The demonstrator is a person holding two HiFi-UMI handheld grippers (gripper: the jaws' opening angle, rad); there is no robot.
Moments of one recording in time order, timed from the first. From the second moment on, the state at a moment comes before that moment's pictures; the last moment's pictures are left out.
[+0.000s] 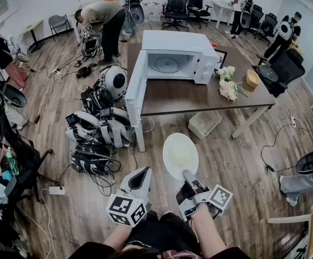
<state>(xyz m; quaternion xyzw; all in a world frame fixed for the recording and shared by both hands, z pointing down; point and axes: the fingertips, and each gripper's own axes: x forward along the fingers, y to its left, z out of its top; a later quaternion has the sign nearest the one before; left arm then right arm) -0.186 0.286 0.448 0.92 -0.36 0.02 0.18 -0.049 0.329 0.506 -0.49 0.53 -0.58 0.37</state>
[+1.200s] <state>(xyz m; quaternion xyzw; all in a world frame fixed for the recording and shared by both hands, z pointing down) -0.085 0.160 0.479 0.89 -0.40 0.03 0.21 0.041 0.190 0.521 -0.47 0.56 -0.58 0.36</state>
